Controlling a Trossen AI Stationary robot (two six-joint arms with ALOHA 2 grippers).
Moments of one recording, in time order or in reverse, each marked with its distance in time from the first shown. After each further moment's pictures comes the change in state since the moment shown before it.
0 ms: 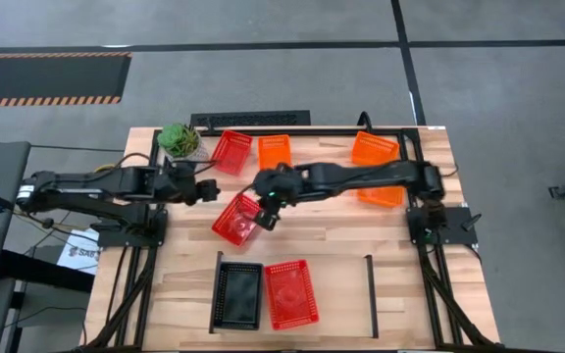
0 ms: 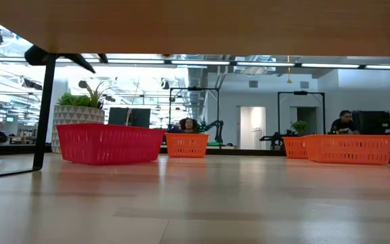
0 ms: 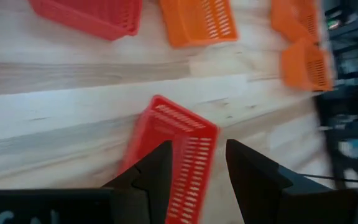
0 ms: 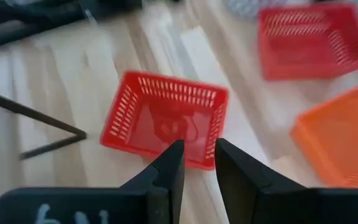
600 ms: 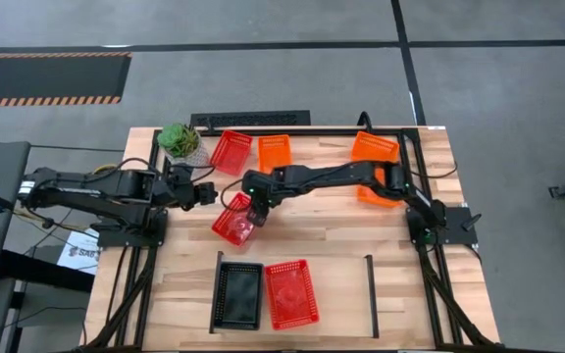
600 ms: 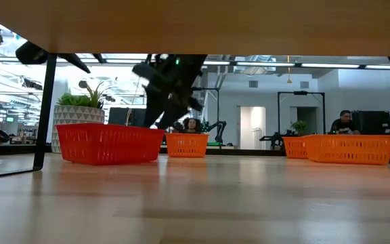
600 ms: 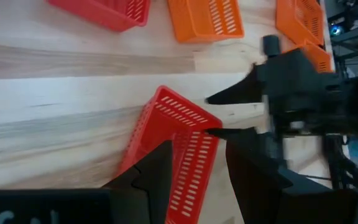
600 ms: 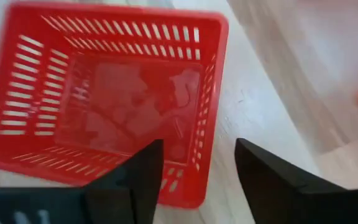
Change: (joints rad) left arm -0.080 -0.019 -0.001 -0.044 -0.060 -0.102; right arm -0.117 0.273 0.002 0.081 -0.171 0.036
